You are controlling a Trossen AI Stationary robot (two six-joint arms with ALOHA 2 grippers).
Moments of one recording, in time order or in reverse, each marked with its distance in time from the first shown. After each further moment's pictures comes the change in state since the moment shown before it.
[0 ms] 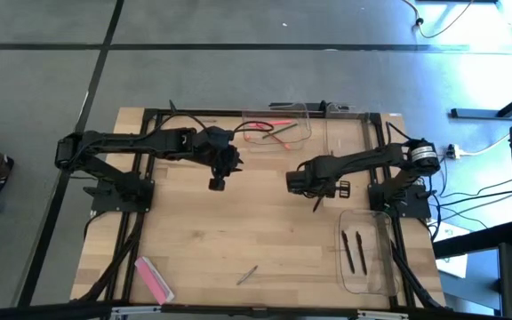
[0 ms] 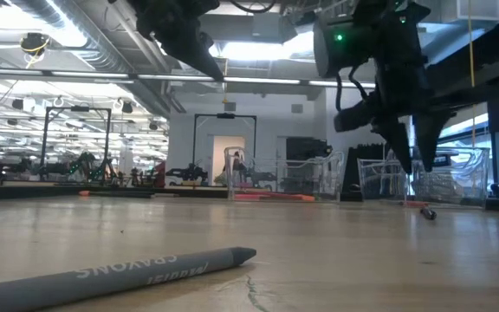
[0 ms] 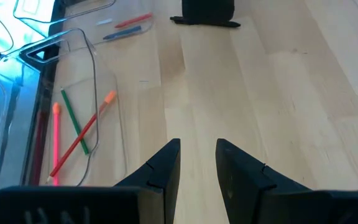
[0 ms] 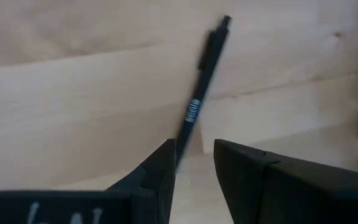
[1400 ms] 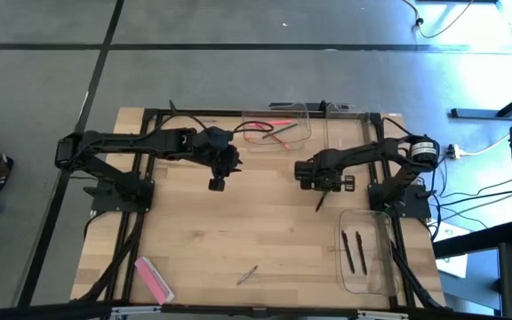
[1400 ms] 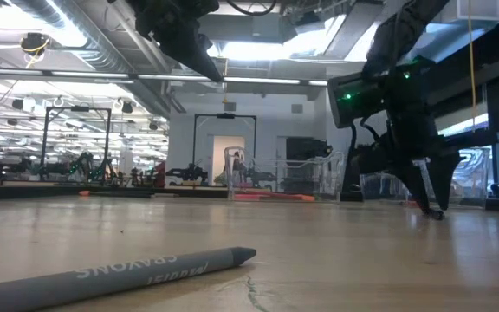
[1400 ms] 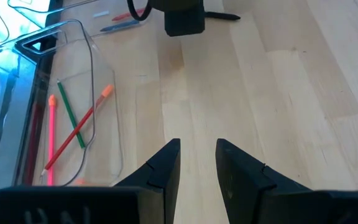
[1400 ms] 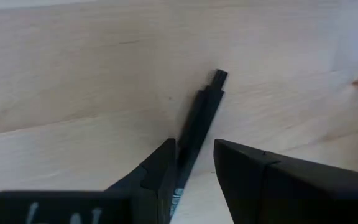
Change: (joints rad) left arm 0.000 0.000 0.000 -0.015 0.000 -0.028; right arm -0.178 -0.003 -0.245 0.220 -0.028 -0.194
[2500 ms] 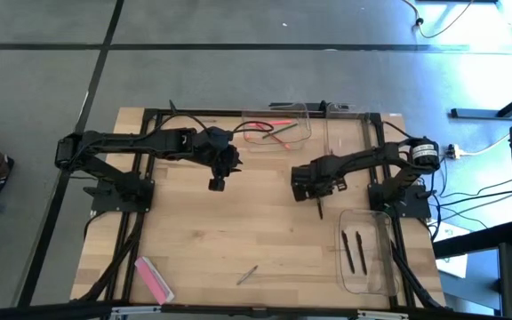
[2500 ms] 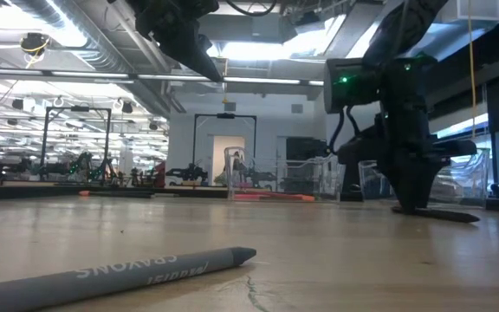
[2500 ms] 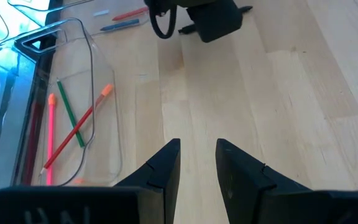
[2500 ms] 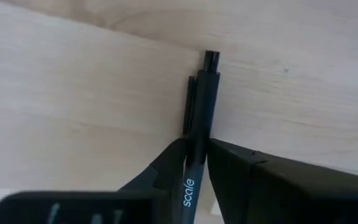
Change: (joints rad) left arm 0.000 0.000 0.000 -0.001 0.000 -0.007; right arm 0.099 0.000 0.007 0.161 -0.068 -0.274
